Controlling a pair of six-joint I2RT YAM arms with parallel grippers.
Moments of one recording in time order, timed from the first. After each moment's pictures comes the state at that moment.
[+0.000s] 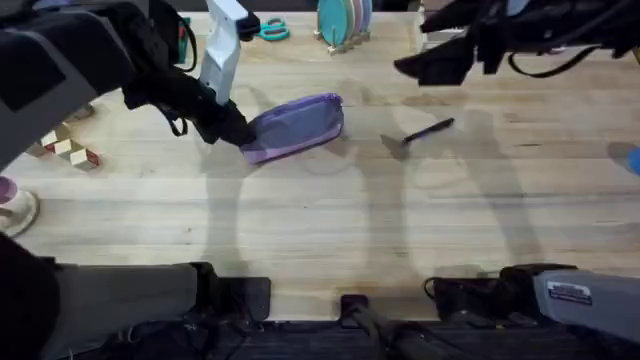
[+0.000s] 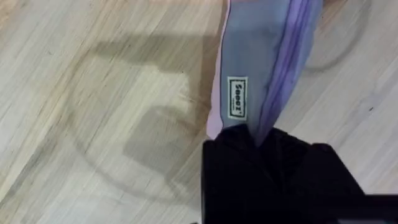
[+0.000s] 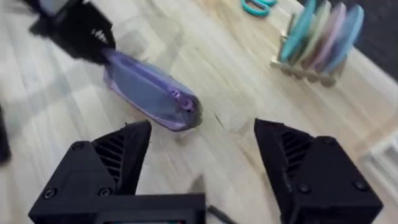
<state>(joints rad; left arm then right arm) 0.09 1.51 1.04 -0.90 0.42 0.94 0.05 1.41 1.20 -0.60 -0.81 -0.56</state>
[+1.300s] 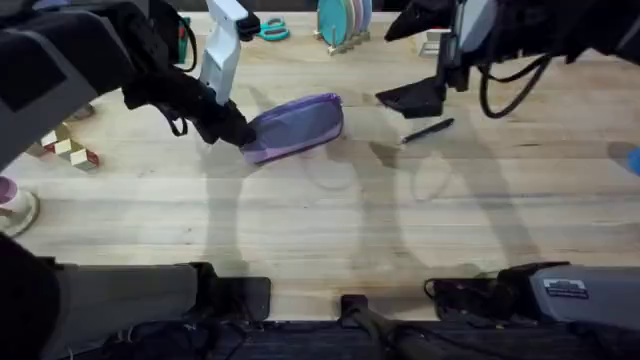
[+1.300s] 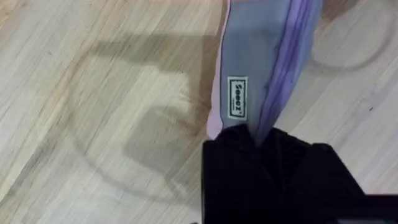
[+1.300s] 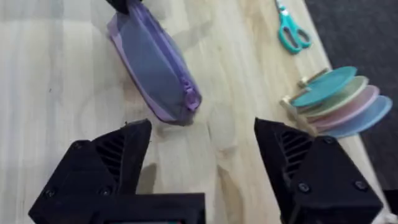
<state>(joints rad) 0.09 1.51 1.04 -0.90 0.42 0.94 0.14 1.50 1.20 -0.62 -0.82 -1.07</state>
